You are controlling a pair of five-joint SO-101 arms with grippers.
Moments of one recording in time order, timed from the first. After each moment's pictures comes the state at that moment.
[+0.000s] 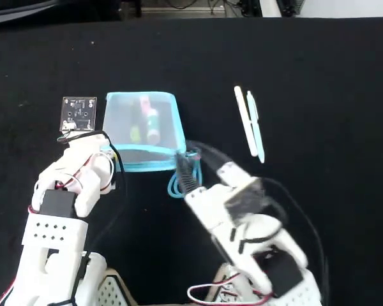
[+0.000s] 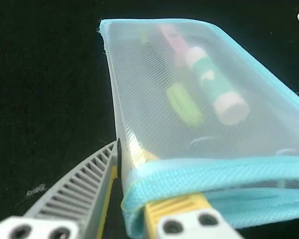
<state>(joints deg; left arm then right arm) 1.1 -59.8 59.6 51.9 3.1 -31.7 -103.2 77.8 41.4 7.5</state>
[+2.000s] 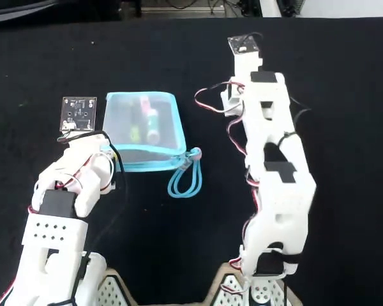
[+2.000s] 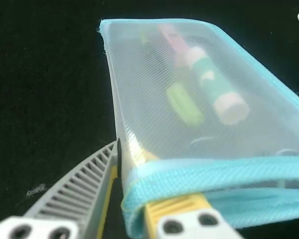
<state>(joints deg) 1.1 -59.8 59.6 51.9 3.1 -0.1 33.6 -16.7 62.7 7.9</state>
